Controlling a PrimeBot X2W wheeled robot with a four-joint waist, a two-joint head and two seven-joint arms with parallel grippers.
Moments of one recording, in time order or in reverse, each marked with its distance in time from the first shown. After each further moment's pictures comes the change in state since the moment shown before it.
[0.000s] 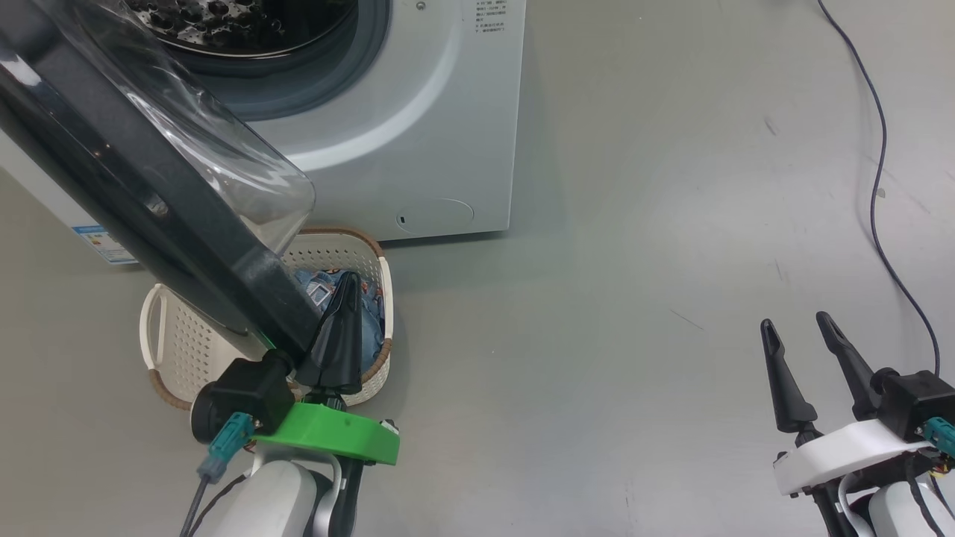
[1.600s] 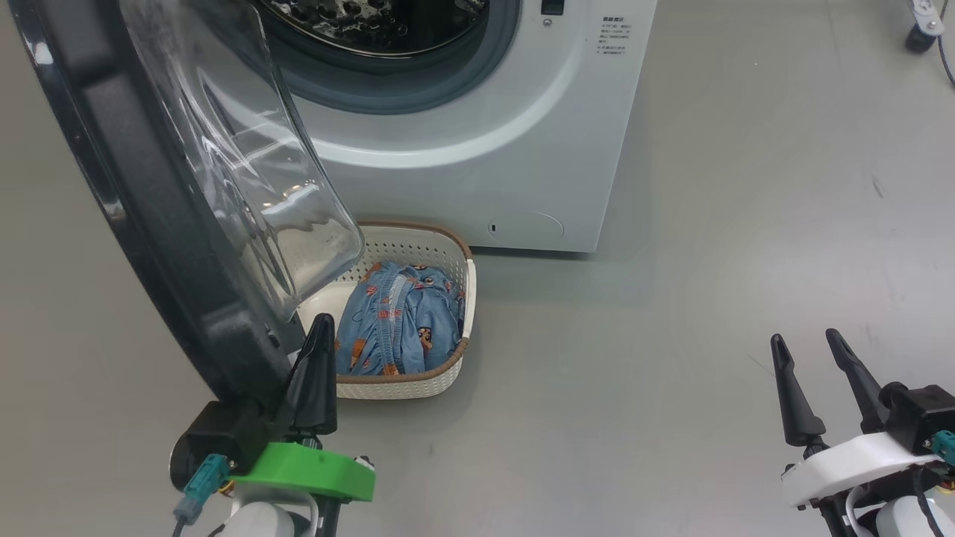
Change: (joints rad) left arm 0.095 -0.016 0.089 0.002 0.037 0.009 0.000; right arm 0.027 0.011 -0.031 0.019 0.000 0.009 0.000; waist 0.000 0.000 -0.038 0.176
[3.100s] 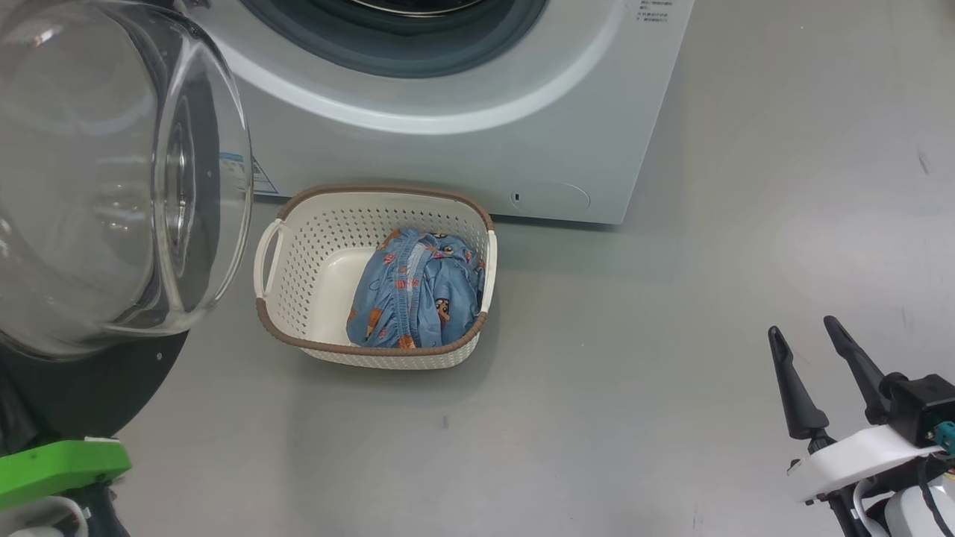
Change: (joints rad) left arm 0.037 -0.002 0.615 -0.010 -0.026 0.008 0.001; right arm -0.005 -0.055 0.046 -0.029 0.000 0.000 0.000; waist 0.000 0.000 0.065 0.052
